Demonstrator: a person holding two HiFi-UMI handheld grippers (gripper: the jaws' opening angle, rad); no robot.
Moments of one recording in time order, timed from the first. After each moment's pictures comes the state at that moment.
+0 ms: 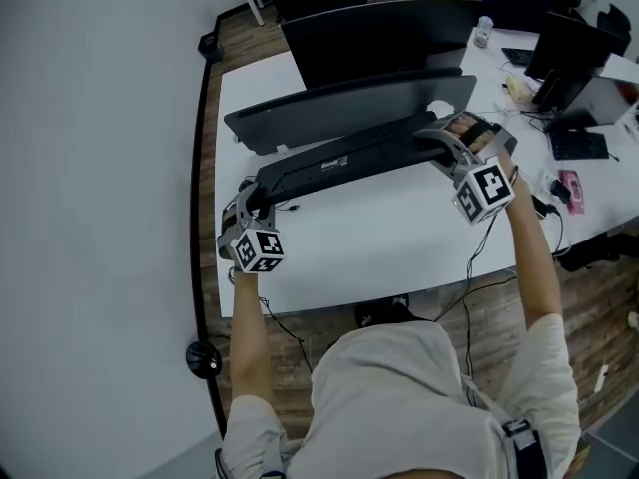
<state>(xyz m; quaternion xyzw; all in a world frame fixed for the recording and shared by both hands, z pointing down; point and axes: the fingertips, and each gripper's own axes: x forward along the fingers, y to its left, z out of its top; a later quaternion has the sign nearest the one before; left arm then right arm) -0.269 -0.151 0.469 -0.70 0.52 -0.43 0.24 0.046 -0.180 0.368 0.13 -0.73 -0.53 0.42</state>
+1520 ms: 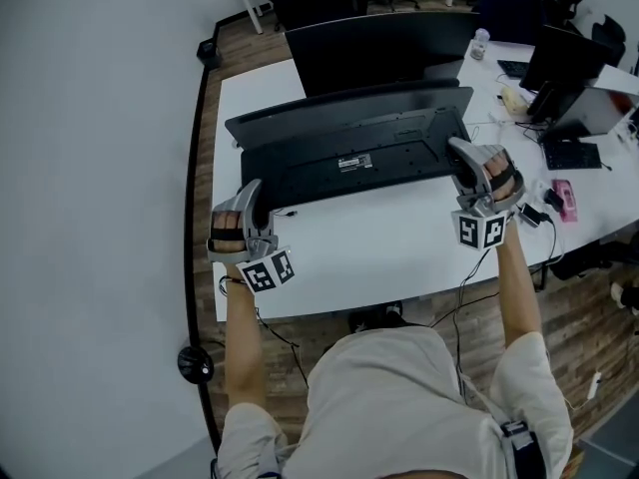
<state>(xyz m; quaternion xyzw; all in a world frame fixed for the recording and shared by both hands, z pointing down) -0.226 -0.116 0.358 -0.55 0.52 -0.42 0.49 0.094 -0.165 0.321 0.40 -0.61 -0.62 0.29</state>
